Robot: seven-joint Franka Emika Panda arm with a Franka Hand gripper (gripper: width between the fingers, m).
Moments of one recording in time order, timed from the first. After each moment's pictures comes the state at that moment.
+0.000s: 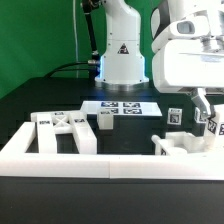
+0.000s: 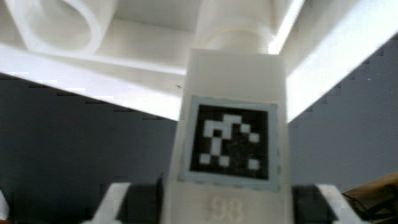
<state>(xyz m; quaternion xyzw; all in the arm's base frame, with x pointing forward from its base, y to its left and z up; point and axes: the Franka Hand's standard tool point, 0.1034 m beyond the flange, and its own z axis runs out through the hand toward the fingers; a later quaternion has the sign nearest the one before) 0.614 0.118 0.075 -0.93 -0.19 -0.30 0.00</state>
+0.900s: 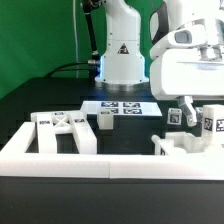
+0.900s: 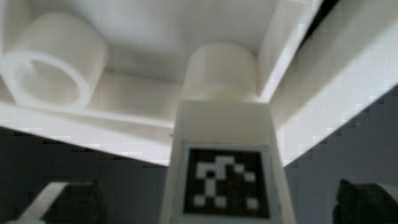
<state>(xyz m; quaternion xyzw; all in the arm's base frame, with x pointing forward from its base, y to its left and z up) 0.609 0.116 0.071 -0.94 -0.19 -0.28 0.00</state>
